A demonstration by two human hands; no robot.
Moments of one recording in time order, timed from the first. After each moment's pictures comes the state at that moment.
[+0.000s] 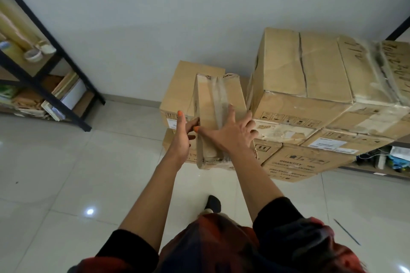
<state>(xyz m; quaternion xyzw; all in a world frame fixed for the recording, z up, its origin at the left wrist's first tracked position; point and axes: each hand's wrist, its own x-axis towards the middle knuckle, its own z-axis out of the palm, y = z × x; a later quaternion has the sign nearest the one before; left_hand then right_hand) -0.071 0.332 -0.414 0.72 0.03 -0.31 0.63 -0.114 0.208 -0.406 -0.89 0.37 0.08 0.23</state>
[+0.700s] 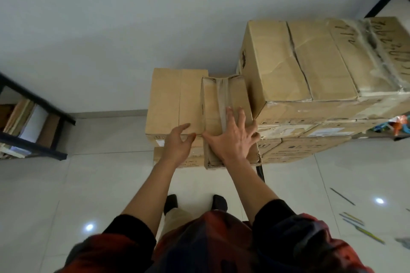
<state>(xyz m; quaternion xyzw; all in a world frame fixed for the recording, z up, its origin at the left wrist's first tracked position) 0.052 0.310 -0.484 0.84 -0.16 -0.28 0.43 -0.044 0.188 -0.447 -0.86 0.47 0.02 0.20</state>
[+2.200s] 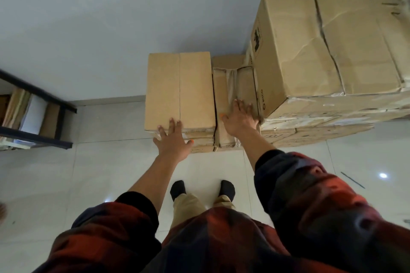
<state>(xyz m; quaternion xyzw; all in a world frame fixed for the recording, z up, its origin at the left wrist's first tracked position) 0.096 0.313 -0.543 0.92 -0.22 -0.33 0.01 0.011 0.118 -0.537 -0.85 0.42 0.22 0.24</state>
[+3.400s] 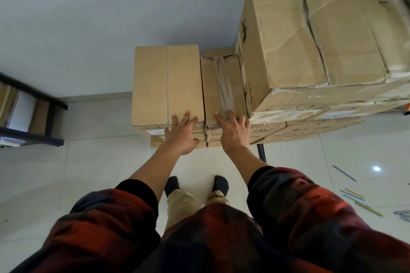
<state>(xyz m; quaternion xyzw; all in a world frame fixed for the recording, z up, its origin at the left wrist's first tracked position) 0.071 0.270 -0.541 0.87 -0.34 -0.36 0.00 -0.046 0.144 -0.556 -0.92 0.34 0.13 0.10</state>
